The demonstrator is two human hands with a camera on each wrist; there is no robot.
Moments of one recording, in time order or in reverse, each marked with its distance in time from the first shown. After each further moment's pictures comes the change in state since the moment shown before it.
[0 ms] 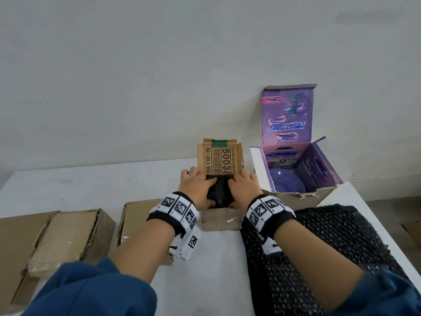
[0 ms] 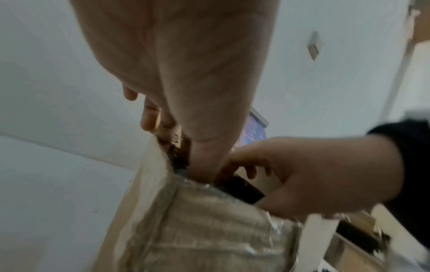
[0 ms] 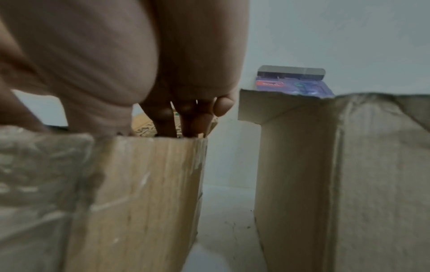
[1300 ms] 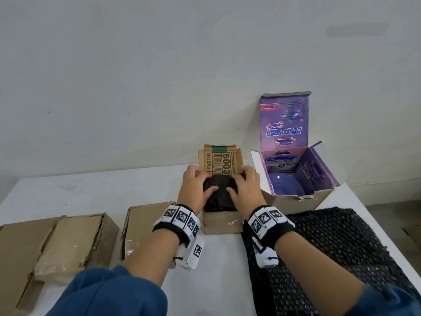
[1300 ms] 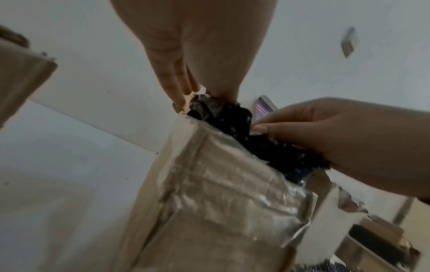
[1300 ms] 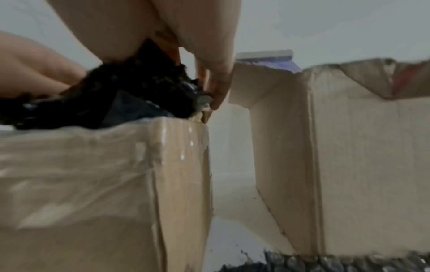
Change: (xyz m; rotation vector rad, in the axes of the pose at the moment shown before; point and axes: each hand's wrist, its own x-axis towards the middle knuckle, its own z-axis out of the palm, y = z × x) left_hand -0.005 -0.006 0.015 -0.641 0.515 -0.086; right_hand -0.011 -0.005 0.003 0.613 0.378 0.224
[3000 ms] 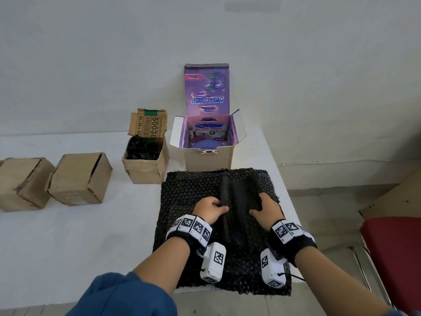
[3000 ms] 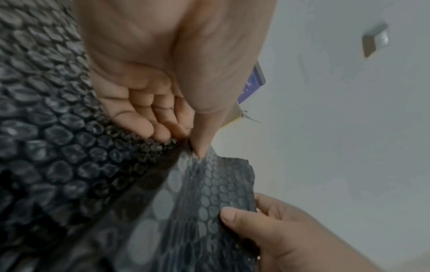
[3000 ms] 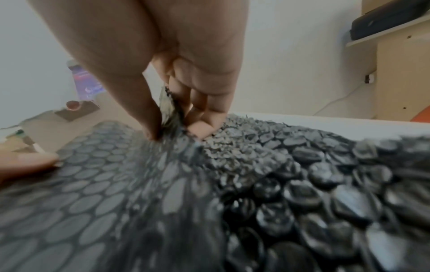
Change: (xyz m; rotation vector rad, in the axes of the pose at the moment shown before) left_hand -0.140 0.250 0.191 -0.318 -0.450 -0.621; right_hand -0.188 0.279 -0.127 0.202 -0.385 0.397
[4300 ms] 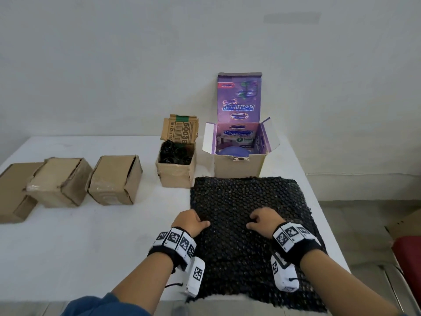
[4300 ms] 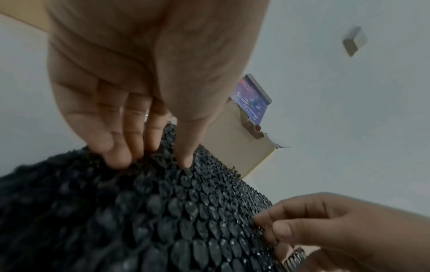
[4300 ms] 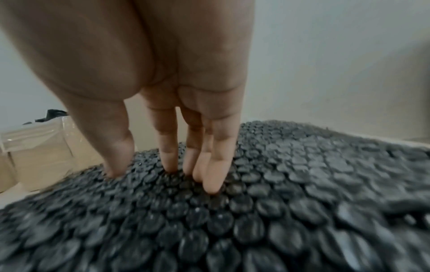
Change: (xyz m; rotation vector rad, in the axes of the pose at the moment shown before) left_hand -0.024 -0.082 -0.102 0.359 0.059 -0.124; right_hand 0.006 -0.072 0.043 -0.397 -0.299 -0.120
